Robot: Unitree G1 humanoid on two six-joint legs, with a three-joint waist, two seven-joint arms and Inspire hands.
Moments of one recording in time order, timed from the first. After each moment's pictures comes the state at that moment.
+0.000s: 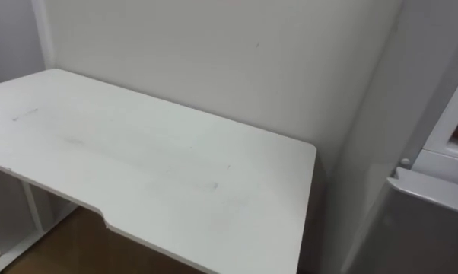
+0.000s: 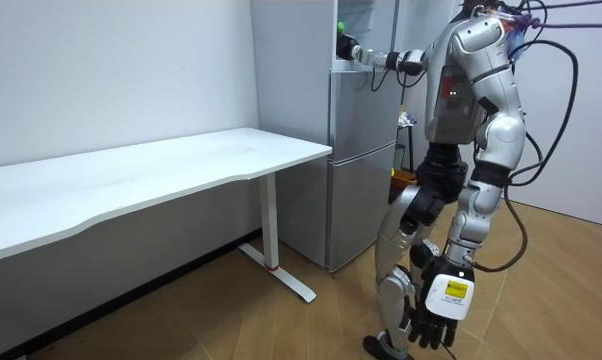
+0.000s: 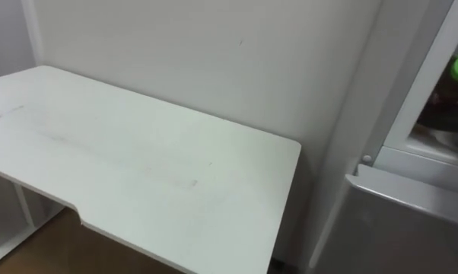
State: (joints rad) left arm 0.44 0.39 0.21 0.91 -0.20 0.06 -0.01; right arm -0.72 -0.84 0.12 0.72 0.69 -0.10 -0.34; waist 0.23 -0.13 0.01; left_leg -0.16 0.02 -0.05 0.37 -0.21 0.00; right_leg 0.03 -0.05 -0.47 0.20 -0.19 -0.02
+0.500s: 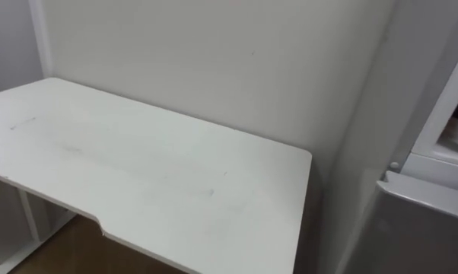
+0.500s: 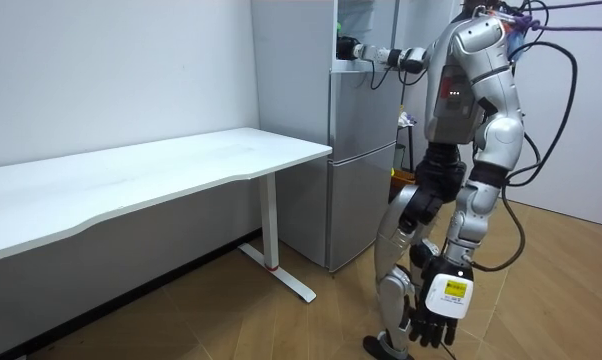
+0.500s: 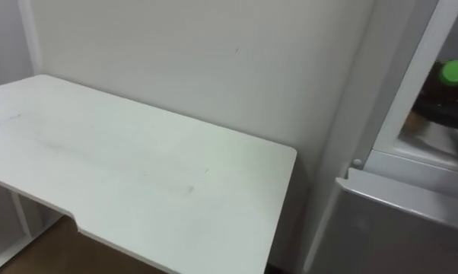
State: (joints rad) left arm 0.45 0.38 0.21 0.92 -0.20 0.11 -0.01; right arm -0.72 -0.86 0.09 0.74 1.03 -0.06 -0.17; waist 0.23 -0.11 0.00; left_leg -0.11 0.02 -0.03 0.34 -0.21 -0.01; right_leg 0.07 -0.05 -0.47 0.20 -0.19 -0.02
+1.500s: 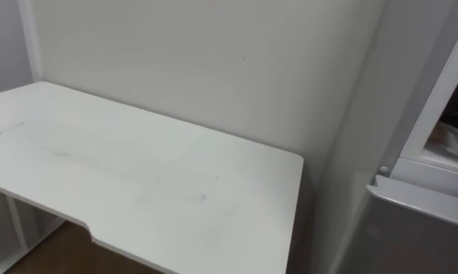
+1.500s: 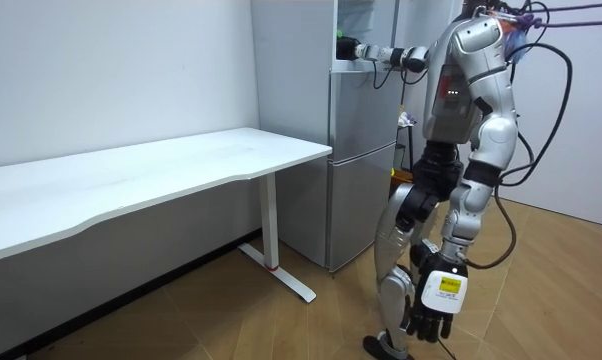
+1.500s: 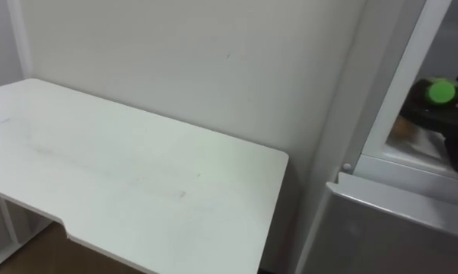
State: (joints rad) left arm 0.45 0.38 0.21 0.93 -0.20 0.13 -0.03; right arm -0.72 -0.86 0.09 0.77 1.06 -0.02 -0.05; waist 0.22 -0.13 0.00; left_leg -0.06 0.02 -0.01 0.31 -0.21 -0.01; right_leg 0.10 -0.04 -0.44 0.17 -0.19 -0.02
